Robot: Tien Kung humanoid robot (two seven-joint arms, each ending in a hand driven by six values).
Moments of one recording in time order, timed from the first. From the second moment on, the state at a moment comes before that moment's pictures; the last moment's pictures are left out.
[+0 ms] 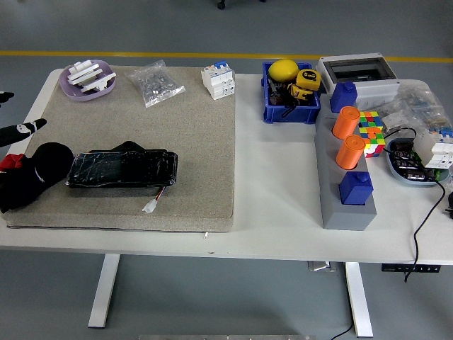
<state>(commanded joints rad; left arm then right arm) -0.17 0.44 -1.52 -1.35 1.71 0.14 0.23 0.14 -0.47 0.56 0.39 -0.40 -0.01 -0.23</state>
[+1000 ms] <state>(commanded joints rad) -0.18 0.39 -1.53 -1.37 1.78 0.14 0.23 0.12 -0.47 0.55 0.38 -0.38 0.00 -0.24</state>
